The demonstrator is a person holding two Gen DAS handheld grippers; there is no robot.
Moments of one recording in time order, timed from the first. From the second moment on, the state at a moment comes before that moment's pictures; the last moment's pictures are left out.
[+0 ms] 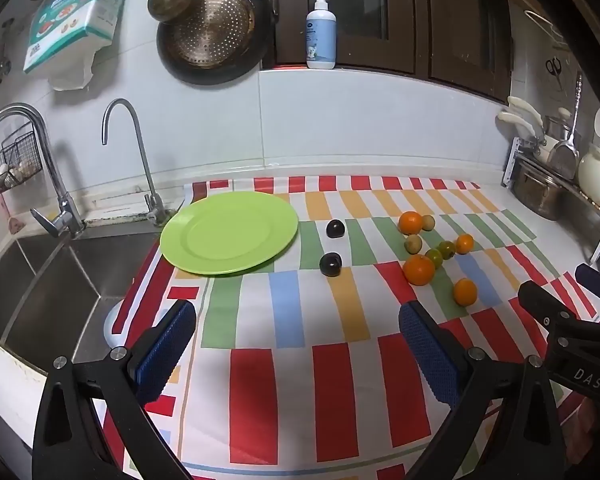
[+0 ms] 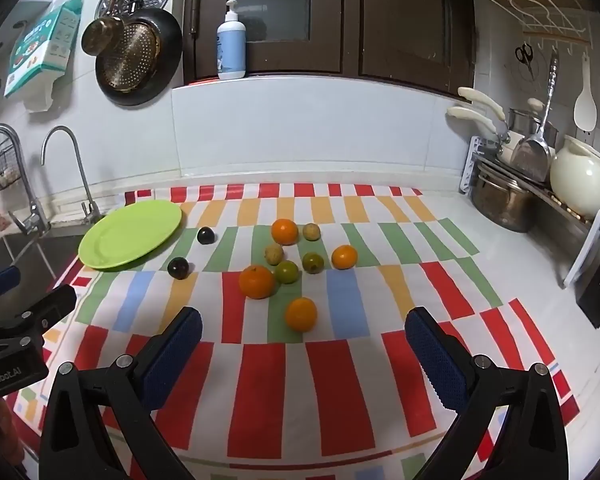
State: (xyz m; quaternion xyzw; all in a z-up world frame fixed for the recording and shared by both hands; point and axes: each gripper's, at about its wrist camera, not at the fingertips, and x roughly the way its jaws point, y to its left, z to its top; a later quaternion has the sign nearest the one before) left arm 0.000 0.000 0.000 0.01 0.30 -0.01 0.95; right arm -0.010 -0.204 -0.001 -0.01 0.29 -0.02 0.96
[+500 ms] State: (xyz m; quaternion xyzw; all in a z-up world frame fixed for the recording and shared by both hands) left arm -0.004 0.003 0.001 0.01 0.30 -0.01 0.95; right arm -0.013 -0.202 -0.001 -0.01 0.29 -0.01 0.96
